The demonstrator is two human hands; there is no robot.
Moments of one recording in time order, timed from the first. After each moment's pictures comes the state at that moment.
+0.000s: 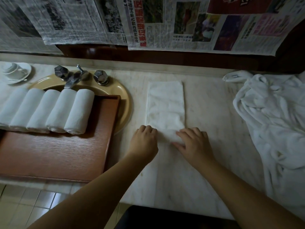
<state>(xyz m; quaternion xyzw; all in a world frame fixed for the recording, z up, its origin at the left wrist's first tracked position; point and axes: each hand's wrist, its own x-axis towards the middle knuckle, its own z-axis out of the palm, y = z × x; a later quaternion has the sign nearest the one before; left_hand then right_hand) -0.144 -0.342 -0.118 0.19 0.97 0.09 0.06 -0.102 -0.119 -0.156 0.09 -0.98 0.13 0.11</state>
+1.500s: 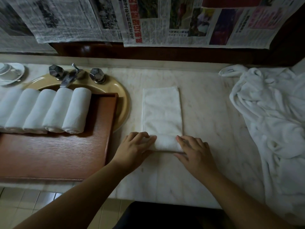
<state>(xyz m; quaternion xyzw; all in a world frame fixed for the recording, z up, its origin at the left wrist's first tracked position) -0.124 -0.409 -0.165 0.35 0.91 0.20 -0.04 -0.049 -0.123 -0.170 0.08 -0.98 0.13 0.10</state>
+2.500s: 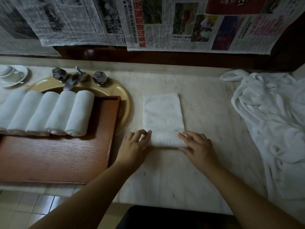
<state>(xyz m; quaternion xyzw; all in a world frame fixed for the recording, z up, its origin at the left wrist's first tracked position) -0.132 -0.406 -0.168 0.27 0.95 0.15 -0.06 -0.078 -0.113 -0.169 0.07 -0.97 0.23 0.11</state>
